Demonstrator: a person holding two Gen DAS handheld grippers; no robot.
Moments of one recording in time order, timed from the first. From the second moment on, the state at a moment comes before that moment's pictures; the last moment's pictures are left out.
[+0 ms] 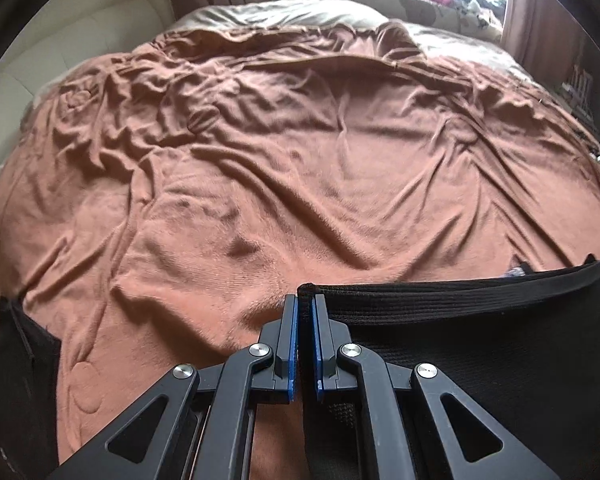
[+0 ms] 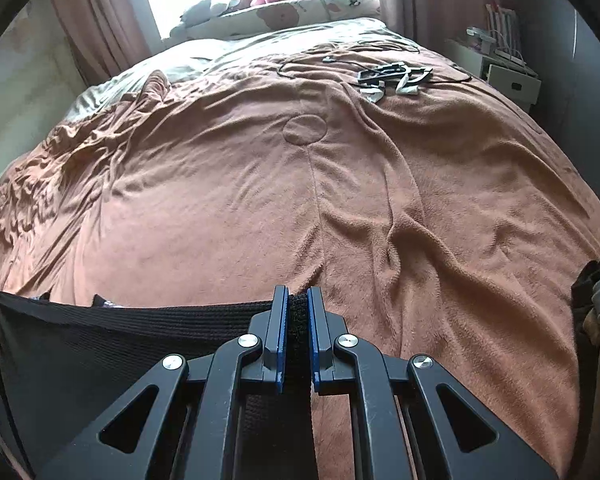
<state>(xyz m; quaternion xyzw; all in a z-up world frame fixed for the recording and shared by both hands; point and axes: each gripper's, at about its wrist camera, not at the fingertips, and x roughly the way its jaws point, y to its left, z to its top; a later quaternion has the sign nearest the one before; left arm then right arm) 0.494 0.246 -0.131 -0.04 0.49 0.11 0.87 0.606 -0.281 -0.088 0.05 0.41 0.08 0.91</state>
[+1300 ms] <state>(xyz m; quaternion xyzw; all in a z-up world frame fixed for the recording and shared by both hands) 0.422 0.261 -0.096 -0.10 0.47 0.10 0.87 0.531 -0.302 -0.045 0.05 0.42 0.09 0.90</state>
